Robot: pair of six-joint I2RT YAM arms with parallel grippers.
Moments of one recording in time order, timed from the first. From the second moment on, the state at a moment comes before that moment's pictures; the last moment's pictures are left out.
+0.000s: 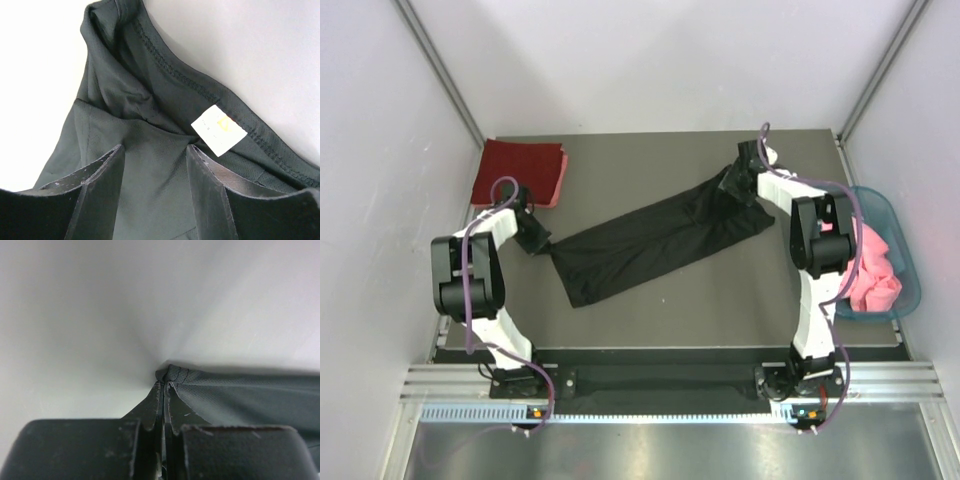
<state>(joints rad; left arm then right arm) 0.11 1.76 1.08 -0.51 0.07 -0.63 0.20 2.11 1.53 -0.32 0.12 0.71</state>
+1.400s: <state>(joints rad) 0.01 1.49 0.89 -0.57 0.04 -0.77 0.19 2.33 1.84 -0.22 -0.28 0.49</state>
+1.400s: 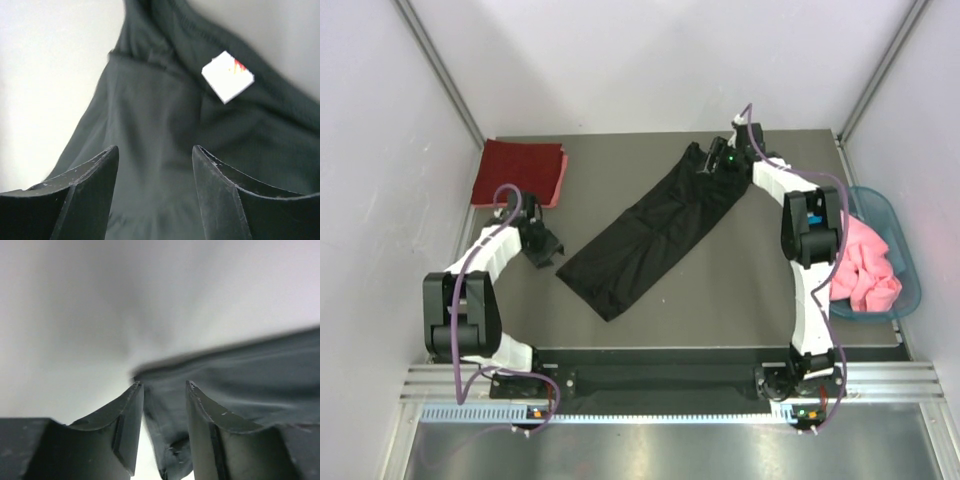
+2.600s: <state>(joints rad) -0.05 1.77 1.10 -0.69 0.10 -0.28 0.06 2.10 1.44 -0.11 -0.06 0.59</state>
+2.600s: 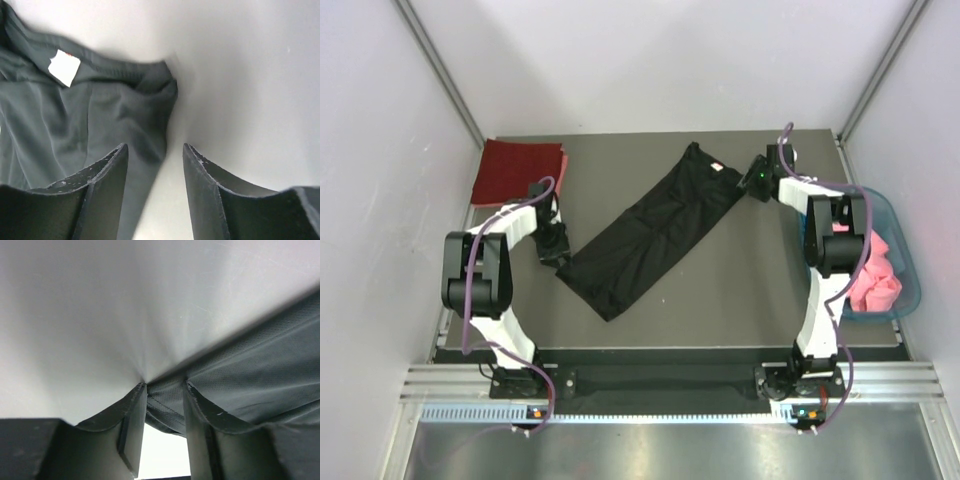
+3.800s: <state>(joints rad) -0.12 1.74 1.03 -0.61 0.24 -0.46 0.02 2.30 1.70 -0.09 -0.15 0.57</state>
